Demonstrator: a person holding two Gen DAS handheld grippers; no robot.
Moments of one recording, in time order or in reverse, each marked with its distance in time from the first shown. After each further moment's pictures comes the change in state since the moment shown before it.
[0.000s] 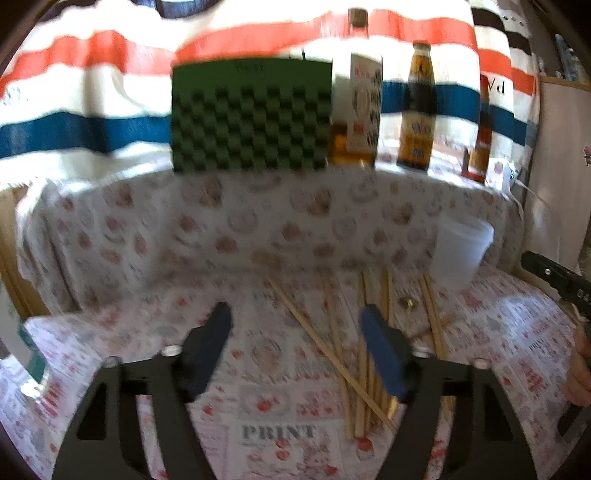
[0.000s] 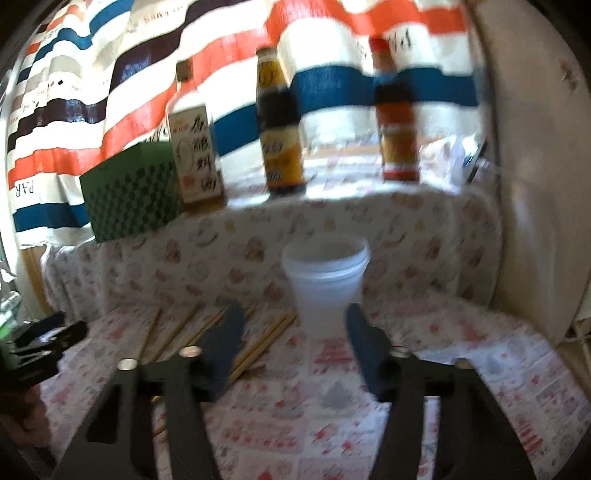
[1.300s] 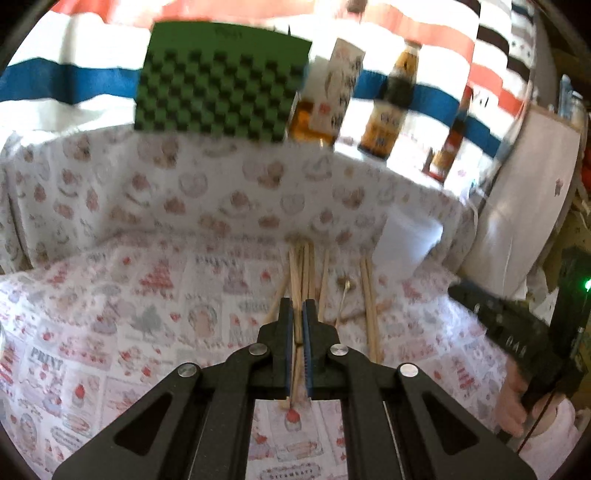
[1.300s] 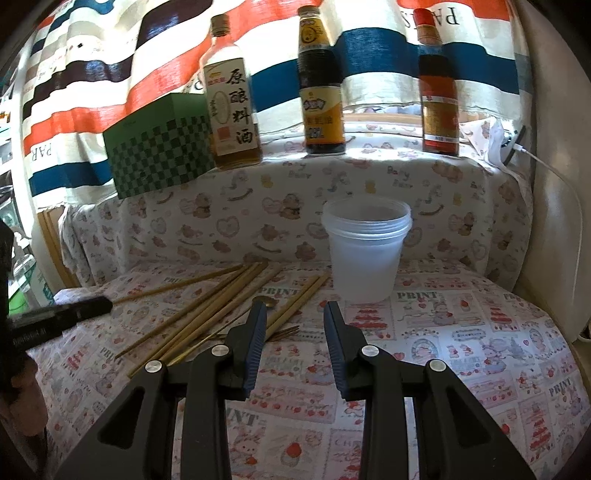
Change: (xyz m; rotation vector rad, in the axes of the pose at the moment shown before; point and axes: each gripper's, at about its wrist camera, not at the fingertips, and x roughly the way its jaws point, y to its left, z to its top) left arm -0.012 -0.001 0.008 -0.115 0.073 -0.199; right arm 0.007 0.027 -0.013 -0.084 0.130 0.073
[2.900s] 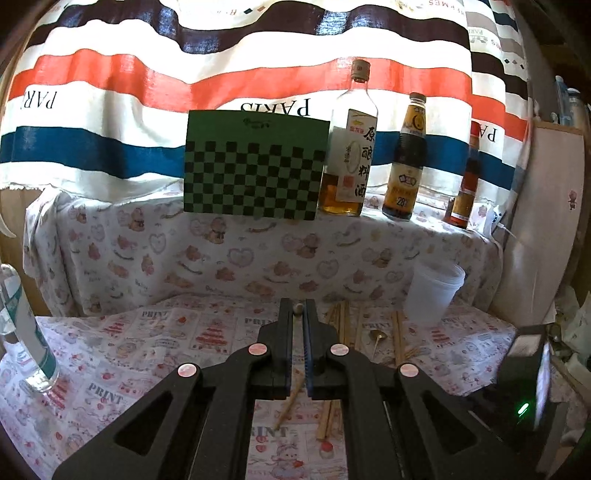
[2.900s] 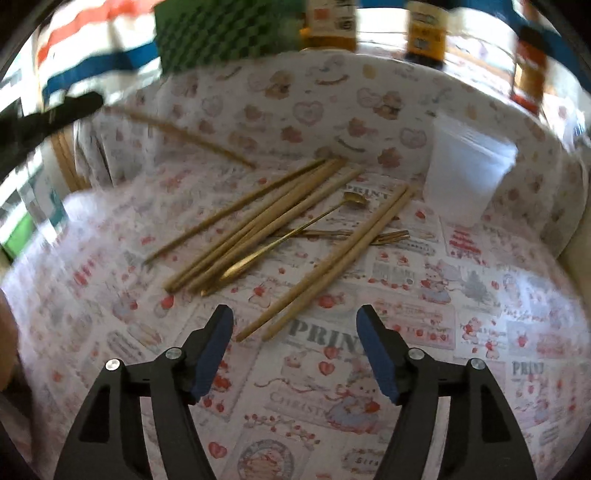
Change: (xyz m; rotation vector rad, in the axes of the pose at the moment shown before) left arm -0.041 -0.006 0.007 0.065 -0.203 0.166; right arm 0.046 0.092 -0.048 -0.186 0.343 0.033
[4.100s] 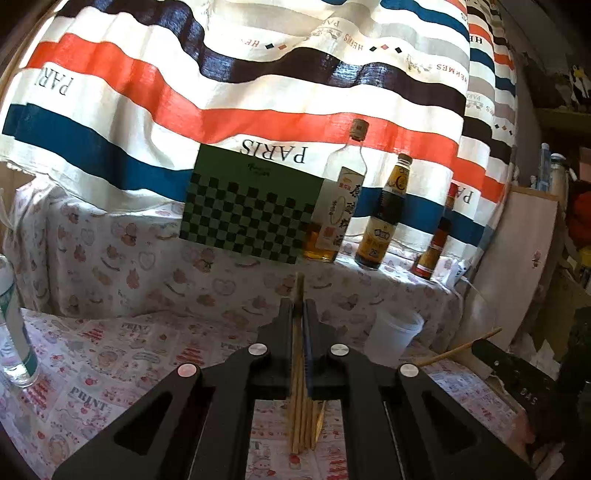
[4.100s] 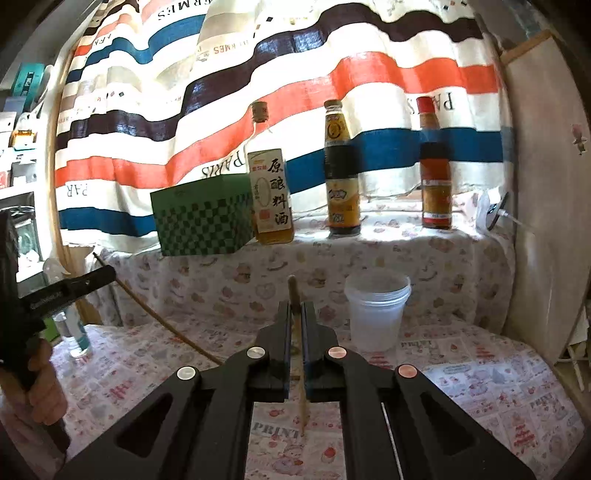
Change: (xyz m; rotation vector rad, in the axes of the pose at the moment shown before) left arm -0.036 0.025 0.017 -0.130 -0.114 -0.160; right arm -0.141 -0.061 0.000 0.162 -0.585 -0.028
